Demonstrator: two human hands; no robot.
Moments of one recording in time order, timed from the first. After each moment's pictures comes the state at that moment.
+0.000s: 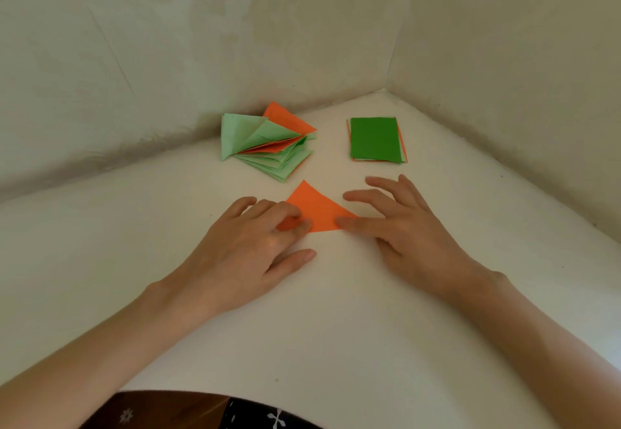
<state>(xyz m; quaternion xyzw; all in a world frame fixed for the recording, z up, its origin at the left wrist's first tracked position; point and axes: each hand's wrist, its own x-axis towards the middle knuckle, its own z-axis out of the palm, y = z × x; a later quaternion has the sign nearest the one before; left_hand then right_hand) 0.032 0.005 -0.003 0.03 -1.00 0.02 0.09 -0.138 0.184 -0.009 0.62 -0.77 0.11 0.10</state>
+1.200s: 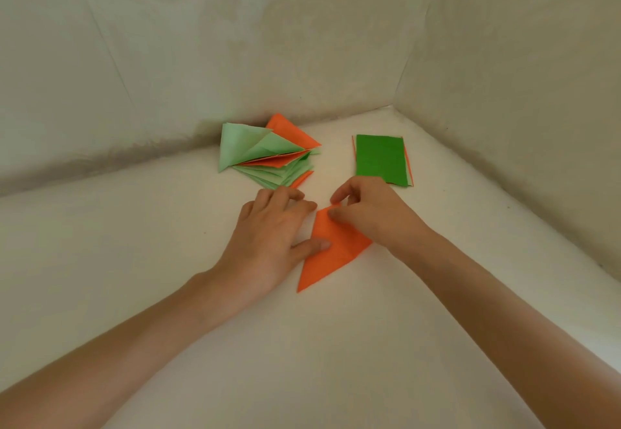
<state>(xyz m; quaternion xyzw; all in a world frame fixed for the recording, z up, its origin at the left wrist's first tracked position) -0.021 0.005 -0.002 0.19 -0.97 -0.15 0.08 -0.150 0.101 0.016 0.31 -0.87 0.31 -0.21</state>
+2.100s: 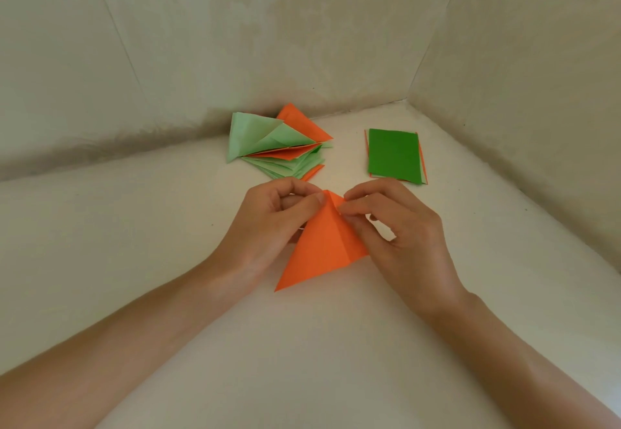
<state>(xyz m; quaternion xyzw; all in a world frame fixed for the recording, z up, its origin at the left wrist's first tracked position) -0.015 0.012 0.014 0.23 -0.62 -0.72 0.20 -0.119 0.140 0.008 0.57 -0.70 0.42 0.11</state>
